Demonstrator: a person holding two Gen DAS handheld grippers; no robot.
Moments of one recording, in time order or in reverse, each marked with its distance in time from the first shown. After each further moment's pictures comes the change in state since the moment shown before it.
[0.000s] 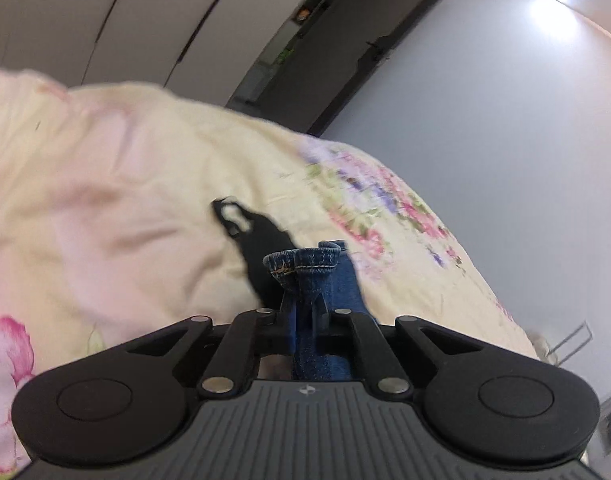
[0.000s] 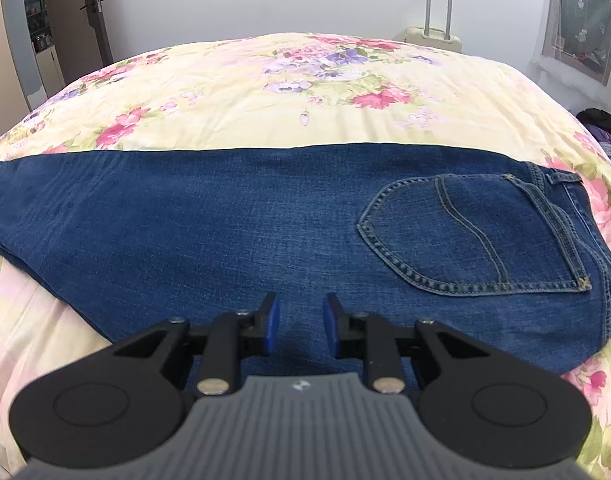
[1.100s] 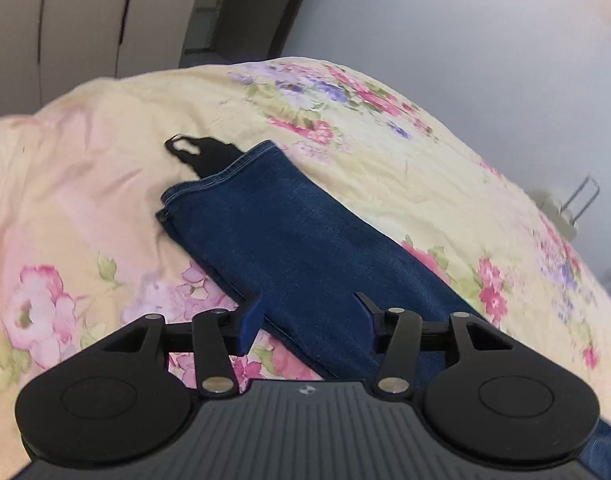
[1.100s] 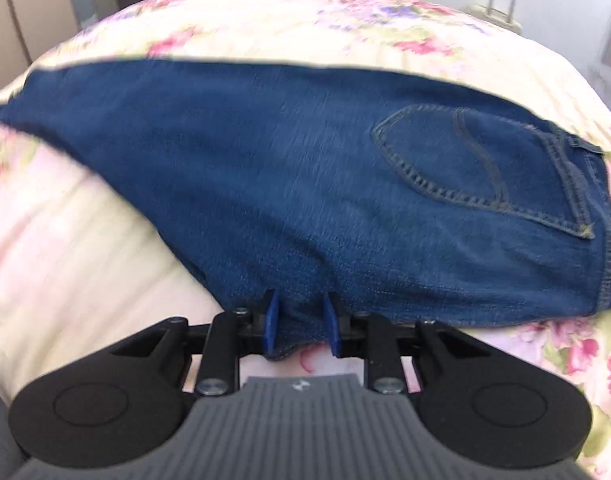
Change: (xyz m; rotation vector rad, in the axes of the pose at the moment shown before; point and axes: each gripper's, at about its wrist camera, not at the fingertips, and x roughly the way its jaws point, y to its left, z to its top) left arm -0.048 -0.042 -0.034 0.178 0.275 0.028; right arm -0.030 -0.023 -0.047 -0.152 0.124 0.110
